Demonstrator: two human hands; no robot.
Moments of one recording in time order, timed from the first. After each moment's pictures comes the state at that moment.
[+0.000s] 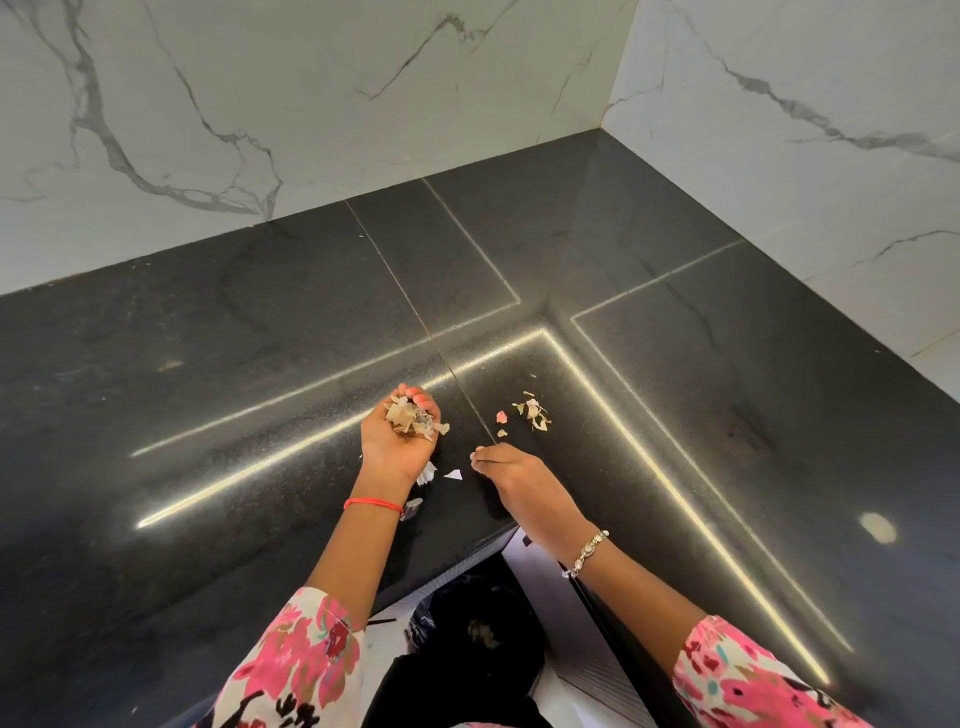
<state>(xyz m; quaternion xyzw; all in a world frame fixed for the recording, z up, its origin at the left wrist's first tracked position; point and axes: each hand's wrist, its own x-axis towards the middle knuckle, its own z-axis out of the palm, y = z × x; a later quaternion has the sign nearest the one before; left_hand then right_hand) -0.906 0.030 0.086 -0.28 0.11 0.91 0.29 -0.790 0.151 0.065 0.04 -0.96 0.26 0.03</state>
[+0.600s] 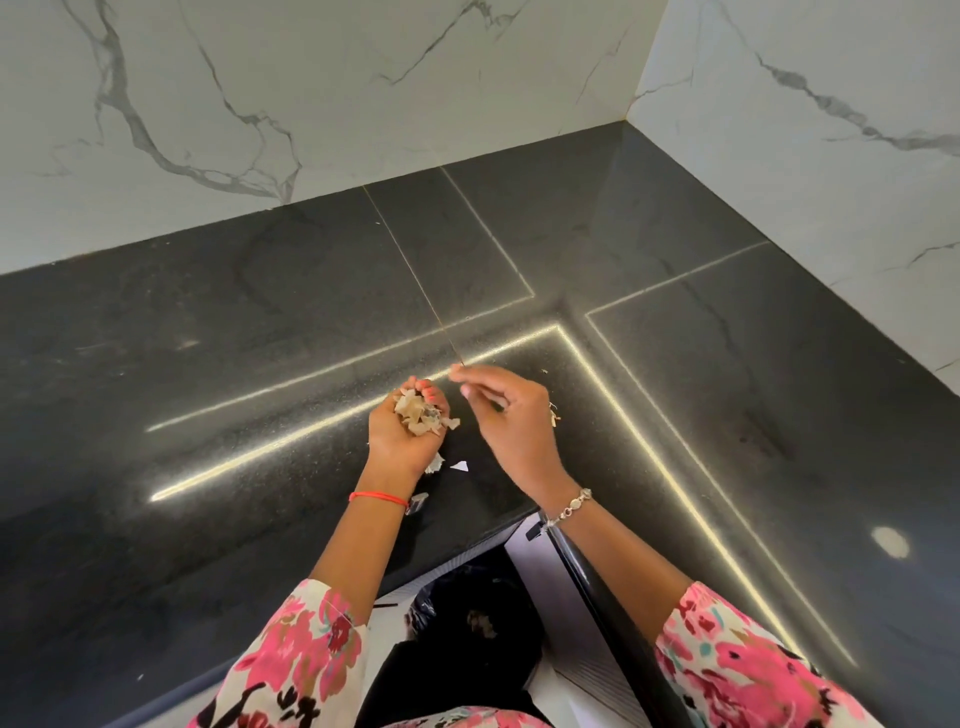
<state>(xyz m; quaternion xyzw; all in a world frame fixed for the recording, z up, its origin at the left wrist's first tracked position) -0.902 0.027 0.087 -0.28 0.12 0.91 0.30 -0.830 0.135 0.119 -0.03 -0.81 0.53 0.23</state>
